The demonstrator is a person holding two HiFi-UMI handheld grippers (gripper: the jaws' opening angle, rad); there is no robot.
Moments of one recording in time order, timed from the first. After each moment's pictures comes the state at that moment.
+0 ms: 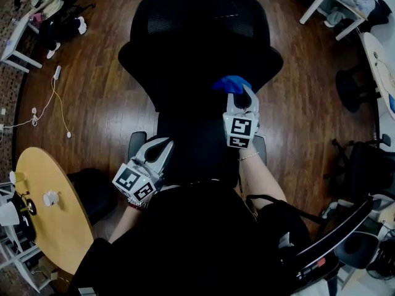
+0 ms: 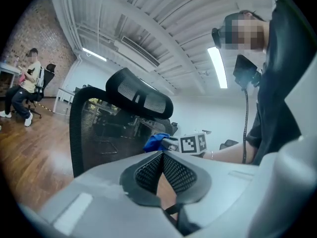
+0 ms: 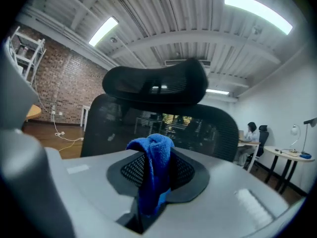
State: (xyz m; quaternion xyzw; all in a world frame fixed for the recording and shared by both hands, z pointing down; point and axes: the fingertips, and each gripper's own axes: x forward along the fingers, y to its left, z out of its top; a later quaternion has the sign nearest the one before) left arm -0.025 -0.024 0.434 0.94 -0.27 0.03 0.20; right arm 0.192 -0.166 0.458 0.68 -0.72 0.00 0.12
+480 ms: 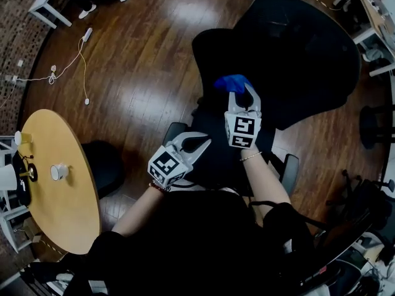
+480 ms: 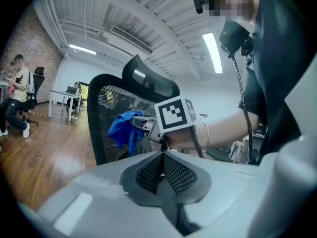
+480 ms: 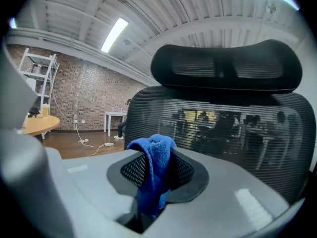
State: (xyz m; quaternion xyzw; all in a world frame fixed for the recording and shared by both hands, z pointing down) left arm -0.100 -0.054 0.508 0.95 -0.24 0.11 0.17; right arm -0.035 -0.232 0.488 0.59 -0.80 0.03 0.11
